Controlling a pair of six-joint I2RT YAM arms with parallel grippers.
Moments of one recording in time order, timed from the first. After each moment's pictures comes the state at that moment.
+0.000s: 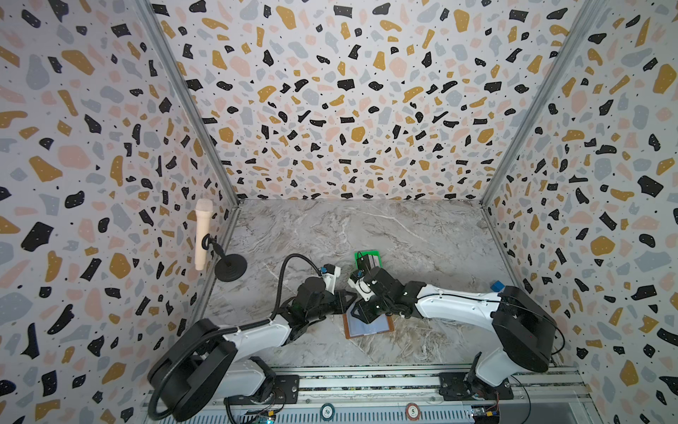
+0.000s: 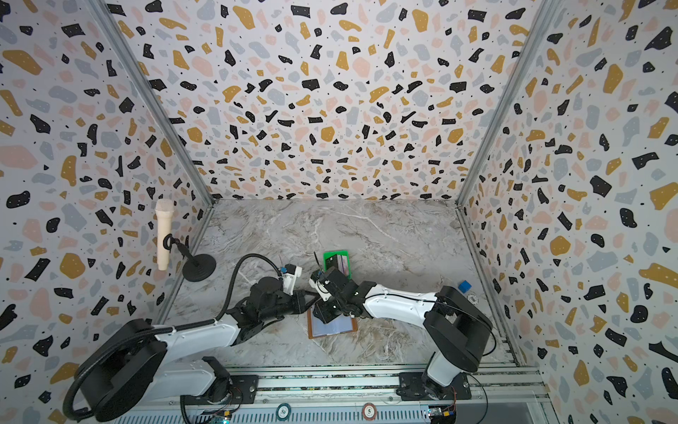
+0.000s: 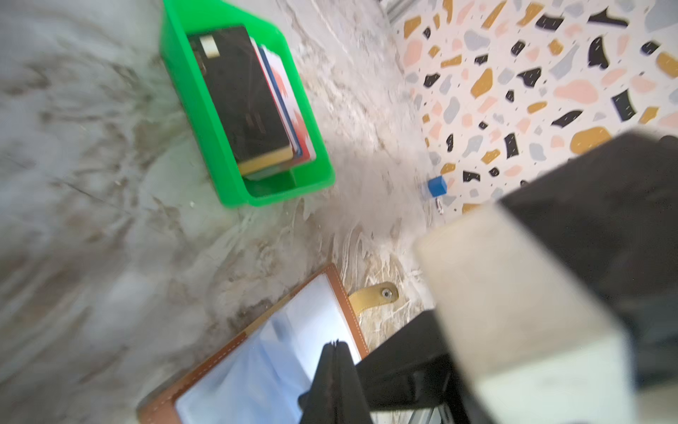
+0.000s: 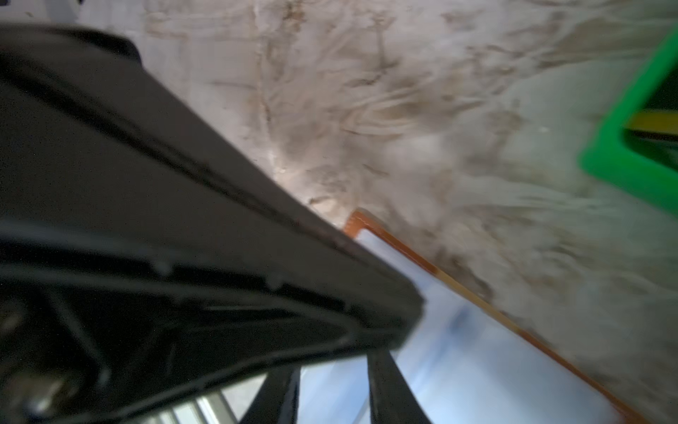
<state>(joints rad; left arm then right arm) -0.65 1.21 0.36 0.41 0.35 -0.80 0.99 1.62 0.94 -0.23 -0.29 0.37</state>
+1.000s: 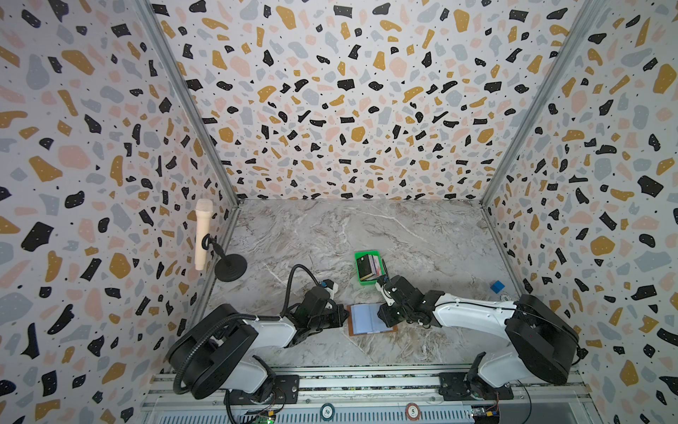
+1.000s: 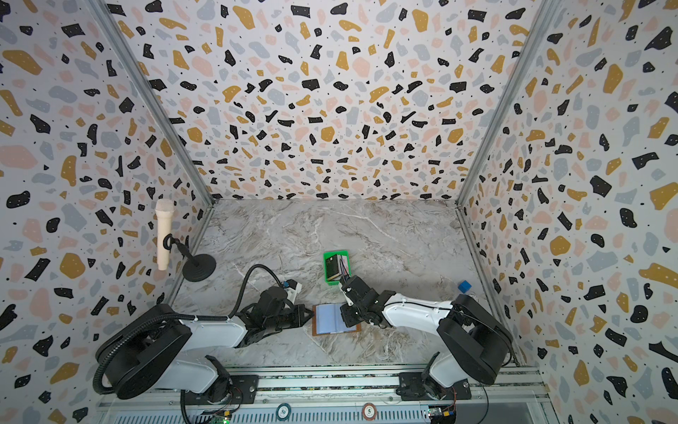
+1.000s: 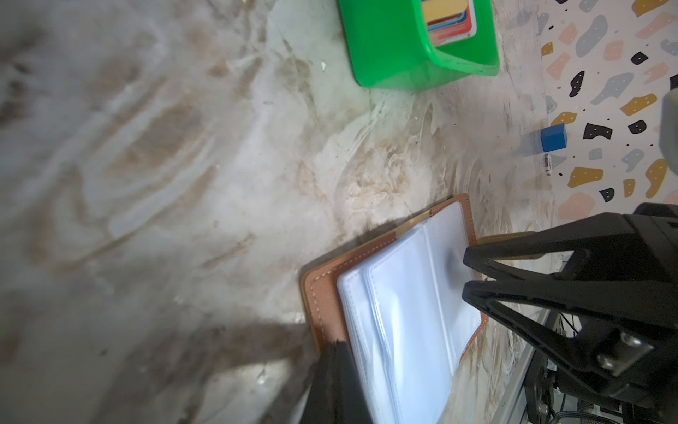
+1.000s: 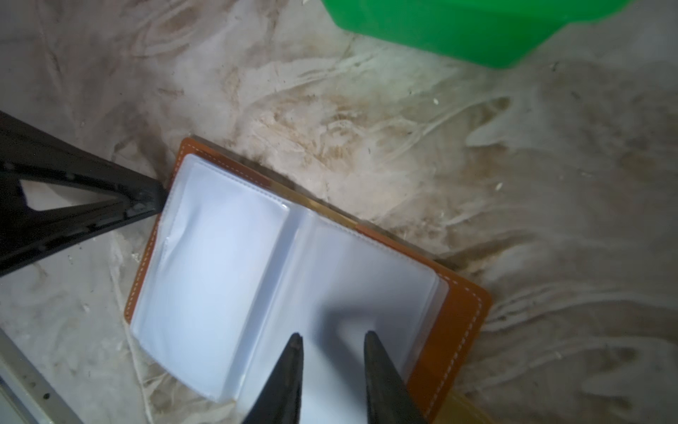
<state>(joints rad) -0.70 1.44 0.32 0.40 0.31 -0.78 0.88 1.46 0.68 -0.23 -0.08 0.41</state>
